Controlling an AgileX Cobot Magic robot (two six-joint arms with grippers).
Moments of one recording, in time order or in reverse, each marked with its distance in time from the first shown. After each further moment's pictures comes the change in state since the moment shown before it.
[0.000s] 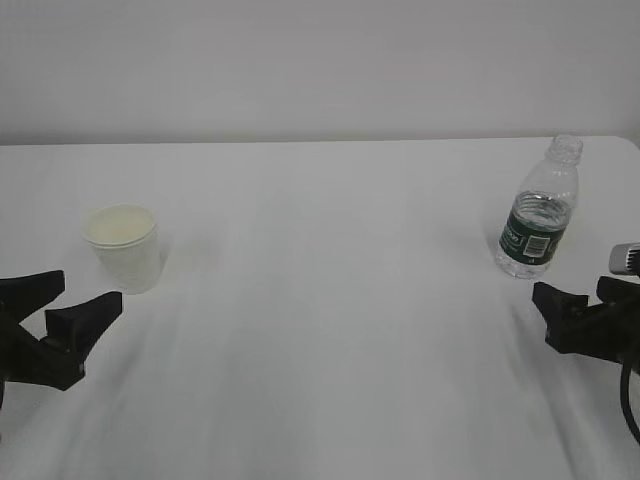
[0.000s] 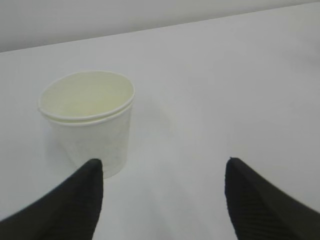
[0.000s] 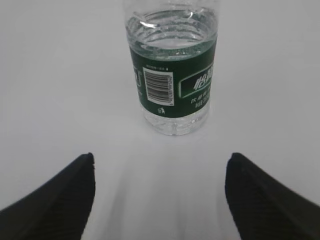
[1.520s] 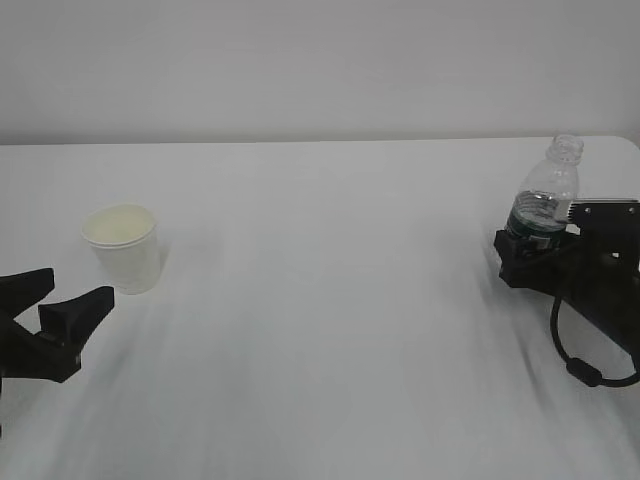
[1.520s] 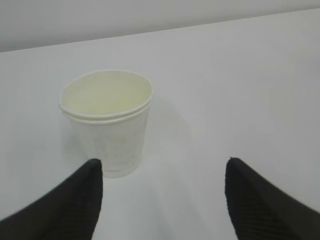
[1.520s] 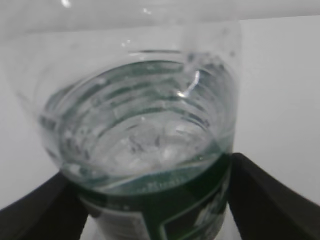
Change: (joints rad) left arm 0.000 0.003 0.000 -0.052 -0.004 0.006; right arm 0.000 0.281 -0.386 0.003 -0.002 0.065
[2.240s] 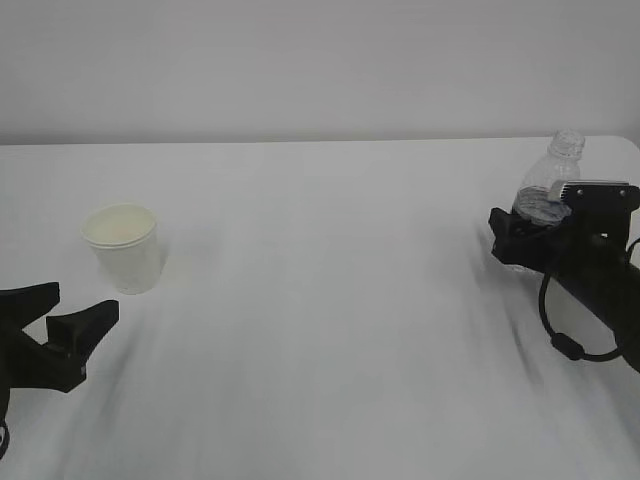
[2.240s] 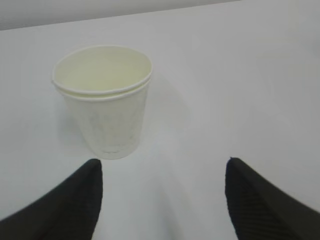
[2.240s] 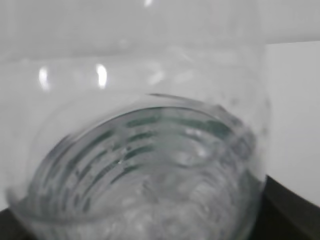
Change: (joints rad) left arm 0.000 0.055 -0.002 0.000 -0.002 0.000; right arm 0.000 0.041 -0.108 0.000 0.000 0.025
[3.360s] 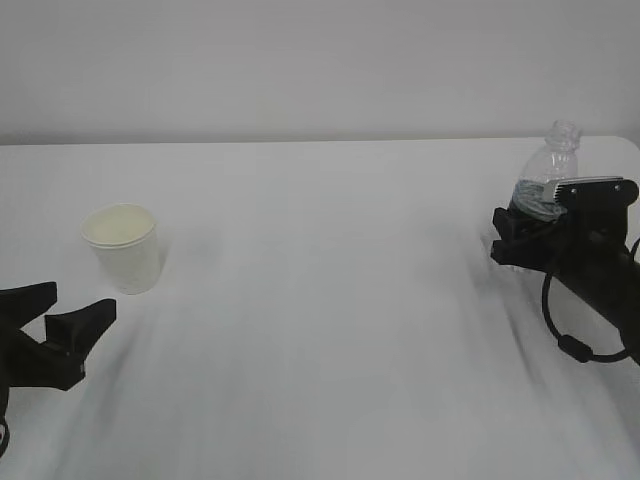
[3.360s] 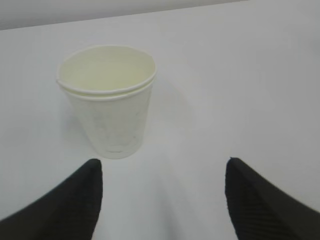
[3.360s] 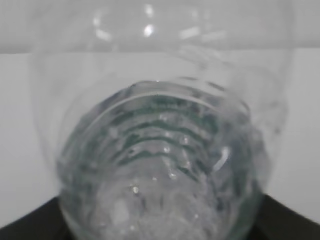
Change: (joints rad) left arm 0.000 0.000 0.000 -0.012 0.000 0.000; right arm 0.000 -0.023 0.004 -0.030 0.018 -0.053
